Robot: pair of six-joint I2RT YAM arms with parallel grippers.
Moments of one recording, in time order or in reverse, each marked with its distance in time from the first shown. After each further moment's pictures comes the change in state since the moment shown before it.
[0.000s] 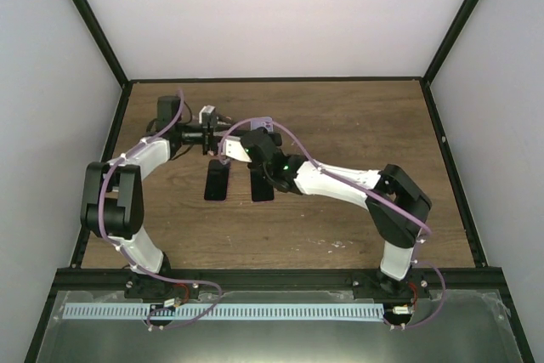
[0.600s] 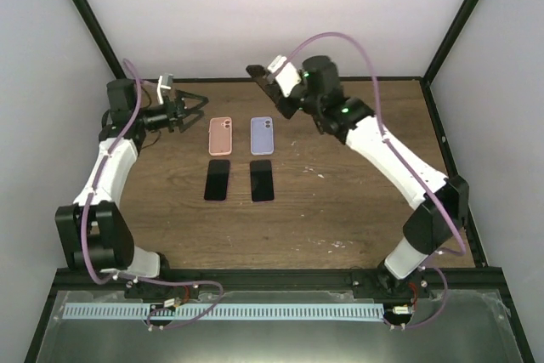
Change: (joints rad) left arm 0.194 -0.227 0.129 -0.221 -0.044 0.485; right arm -0.308 -0.154 0.350 -0.385 -0.615 0.584
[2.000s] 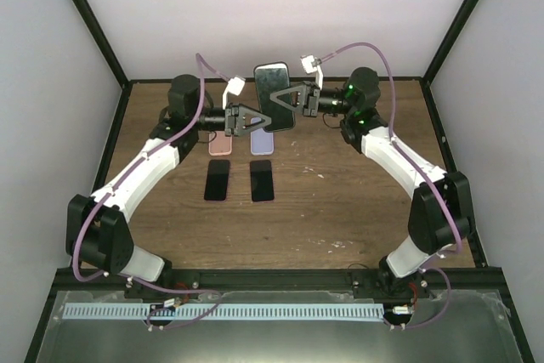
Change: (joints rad) left arm -0.468 -0.004 0.039 0.275 -0.063 0.131; right arm -0.264 -0.053 -0.346 0.940 -1.081 1.307
